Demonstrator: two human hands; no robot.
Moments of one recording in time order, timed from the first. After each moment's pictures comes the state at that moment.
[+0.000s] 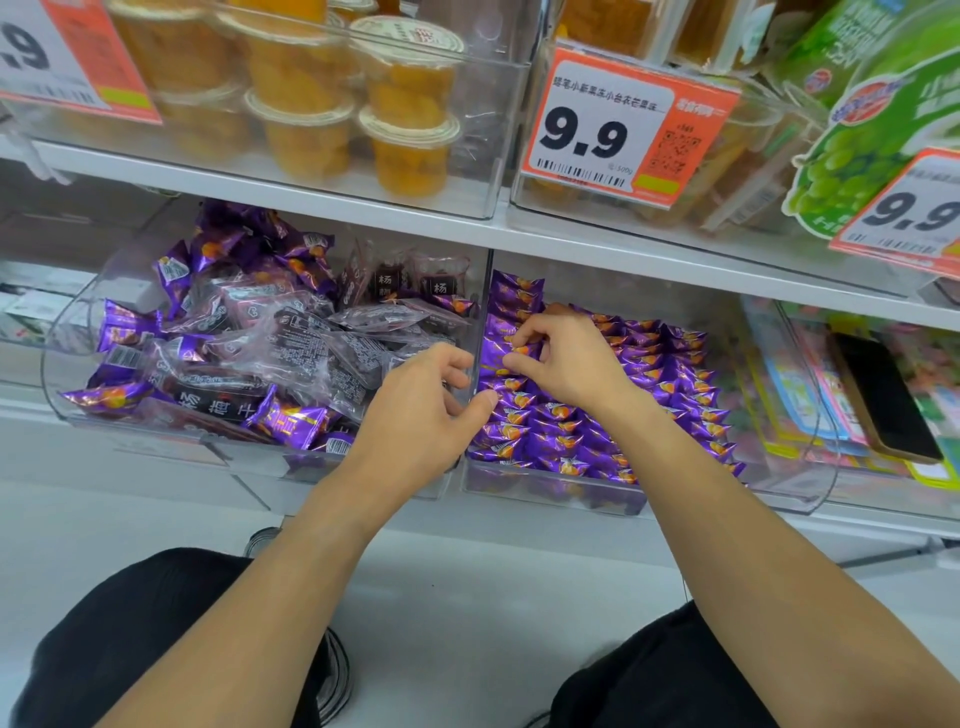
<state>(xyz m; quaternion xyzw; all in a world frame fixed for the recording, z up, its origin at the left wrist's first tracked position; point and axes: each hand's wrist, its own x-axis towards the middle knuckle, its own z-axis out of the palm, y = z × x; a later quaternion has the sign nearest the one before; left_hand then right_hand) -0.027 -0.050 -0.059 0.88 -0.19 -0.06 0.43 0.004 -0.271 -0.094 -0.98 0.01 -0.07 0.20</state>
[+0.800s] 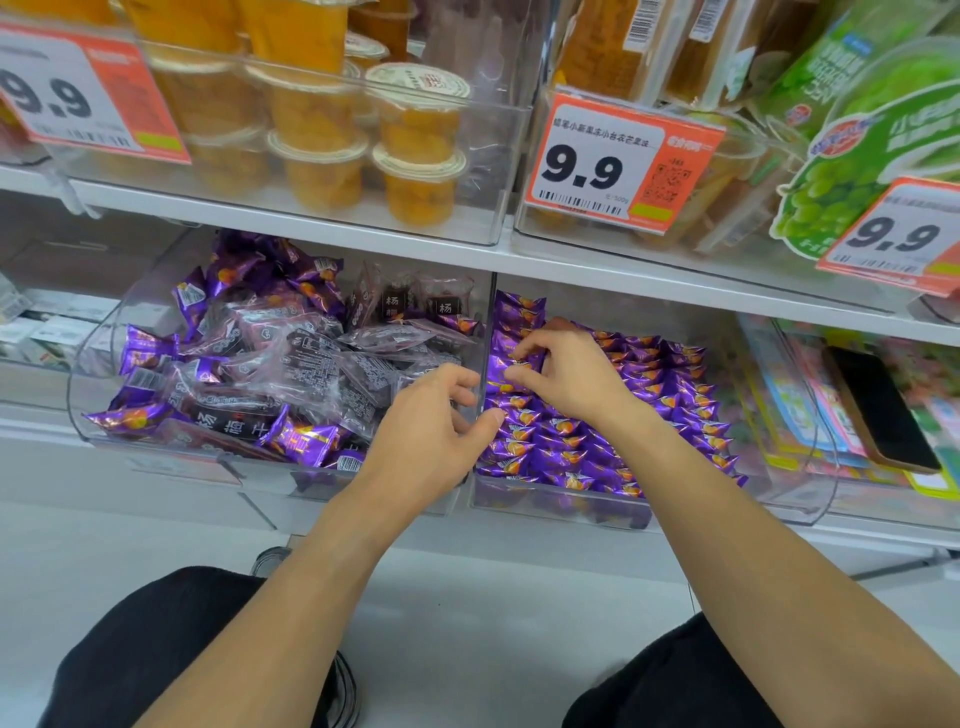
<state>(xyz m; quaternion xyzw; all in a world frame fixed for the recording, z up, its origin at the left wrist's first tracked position) -0.028 -0.047 -0.057 0.88 -0.19 -0.07 0.43 0.007 -0.272 -0.094 -0.98 0.01 -0.07 0.19</state>
